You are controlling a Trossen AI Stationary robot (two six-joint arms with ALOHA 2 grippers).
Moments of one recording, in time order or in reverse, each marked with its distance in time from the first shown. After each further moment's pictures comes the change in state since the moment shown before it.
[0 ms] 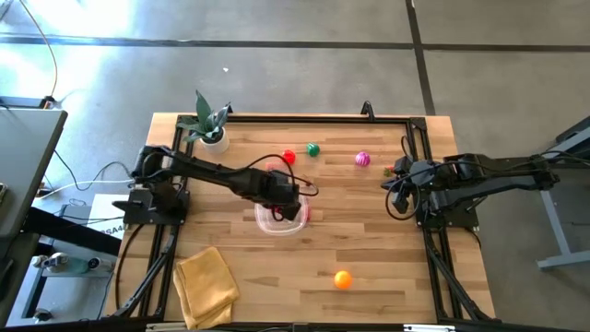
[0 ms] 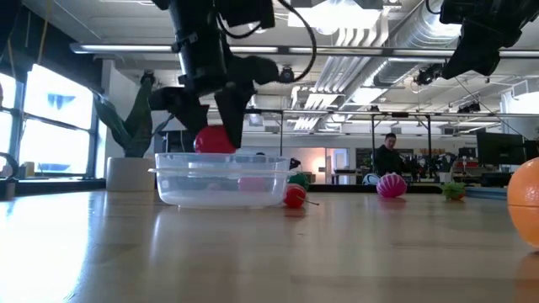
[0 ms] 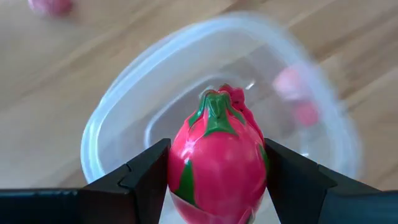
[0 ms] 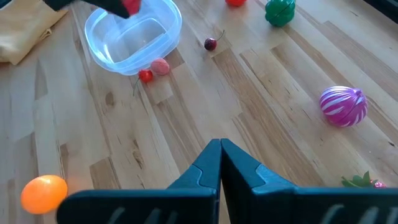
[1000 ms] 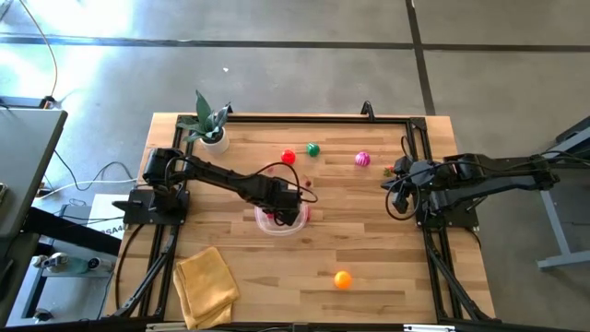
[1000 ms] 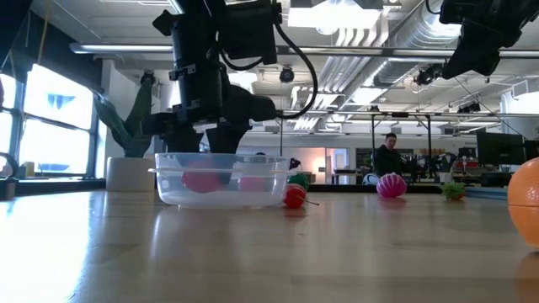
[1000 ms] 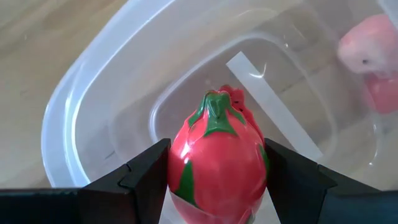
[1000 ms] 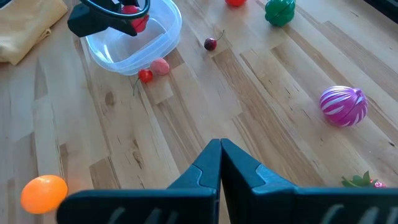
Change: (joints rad) left arm 0.001 0.092 -0.043 0.038 0.056 -0.013; right arm 0.000 0.000 0.000 0.000 0.000 0.000
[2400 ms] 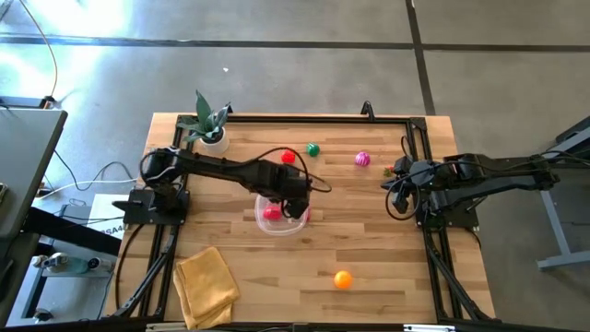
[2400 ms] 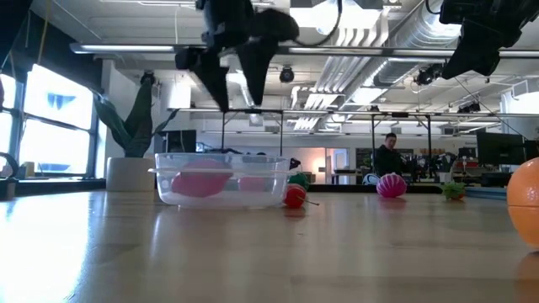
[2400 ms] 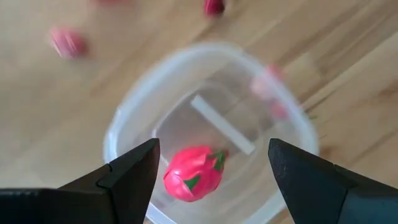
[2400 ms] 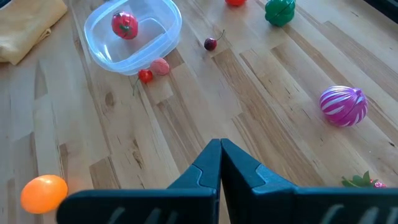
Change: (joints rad) left arm 0.000 -0.002 0.408 -0.351 -0.083 0.149; right arm 0.000 0.000 0.000 0.000 0.000 0.000
